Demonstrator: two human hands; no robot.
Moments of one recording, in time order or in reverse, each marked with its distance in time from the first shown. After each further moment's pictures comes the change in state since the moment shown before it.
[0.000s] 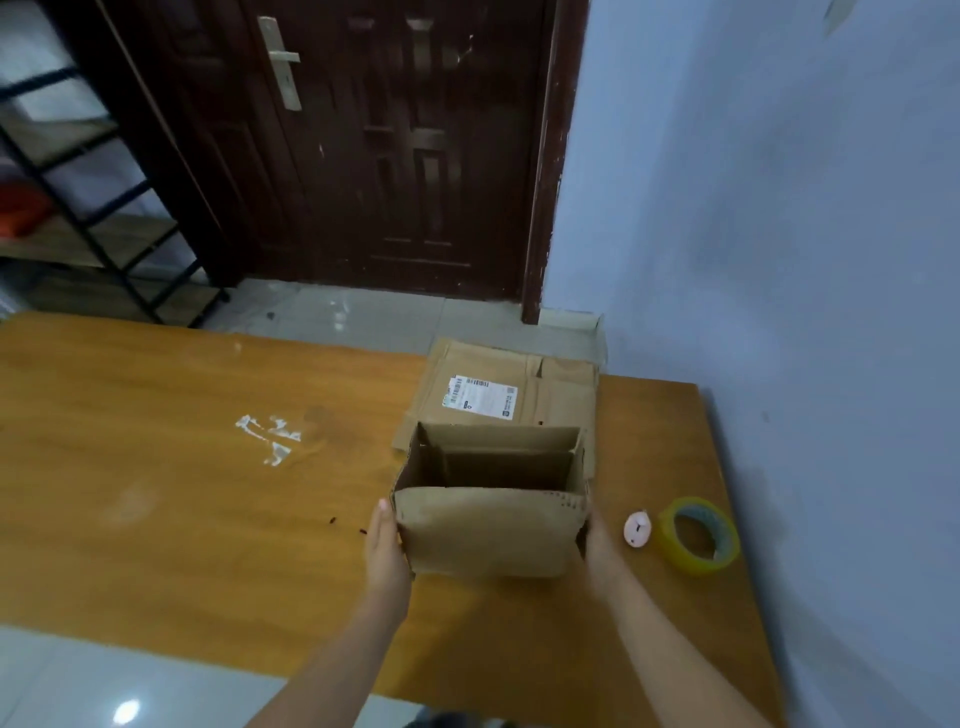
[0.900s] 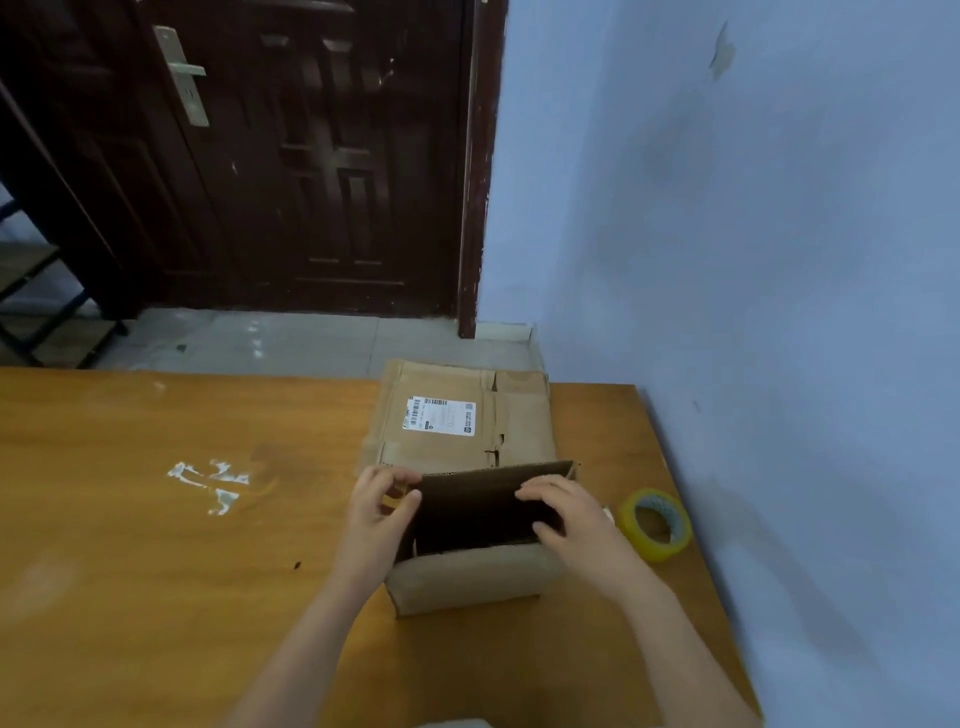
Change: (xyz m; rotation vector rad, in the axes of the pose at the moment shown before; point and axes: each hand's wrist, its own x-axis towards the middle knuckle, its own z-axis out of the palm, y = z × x) left_hand 0.028 0.061 -0.003 0.555 -0.447 0.606; right_hand -0.090 -0.106 0.056 -1.079 0.011 -0.474
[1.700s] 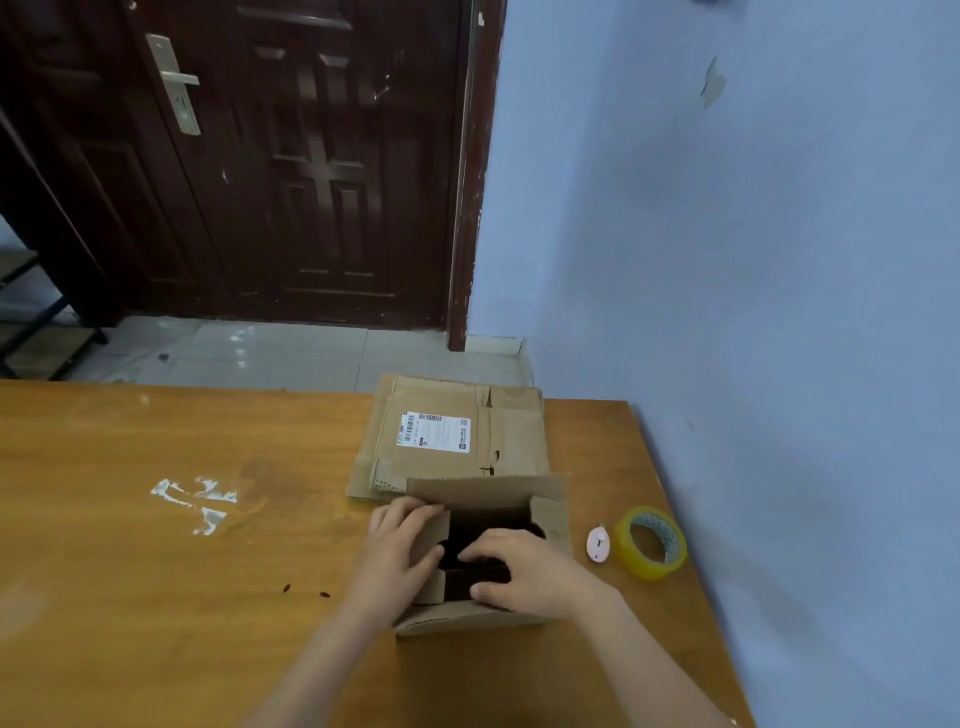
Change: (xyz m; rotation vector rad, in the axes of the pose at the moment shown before) left_hand -0.002 -0.025 0.015 0.413 -0.205 0.144; right_hand 0.022 -0.022 0.033 -0.181 -0.331 -0.080
